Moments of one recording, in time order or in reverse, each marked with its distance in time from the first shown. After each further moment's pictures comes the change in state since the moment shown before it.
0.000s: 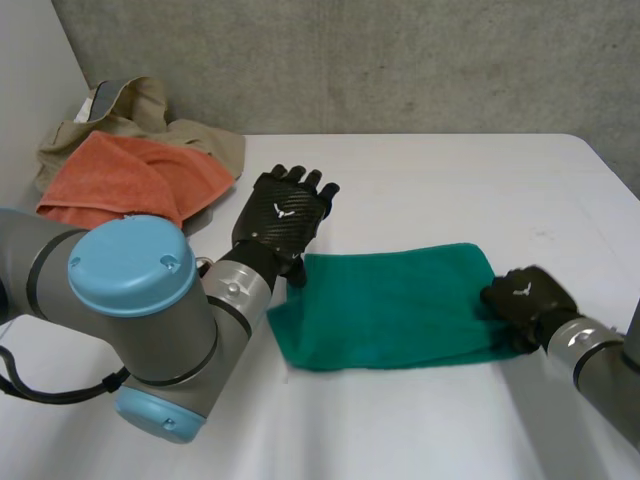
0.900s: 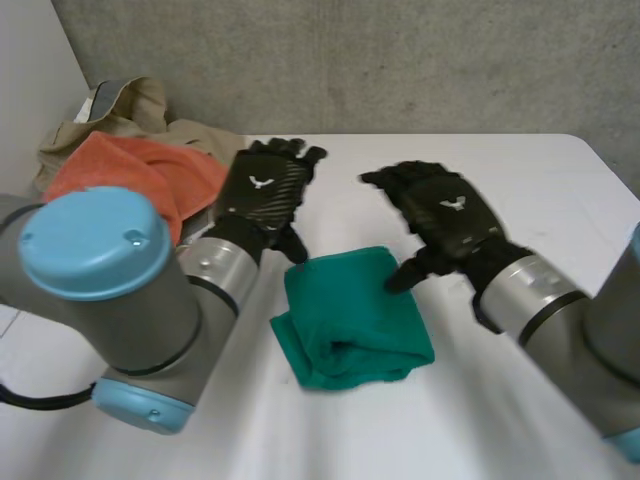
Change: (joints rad) left arm -0.014 0.059 0.047 -0.060 -0.060 -0.249; right arm 0.278 -0.182 -0.152 -0.044 -0.069 0.690; left_hand 0.000 0.000 0.000 0.000 0.000; right_hand -0.863 -0.959 -0.973 -0.982 -0.940
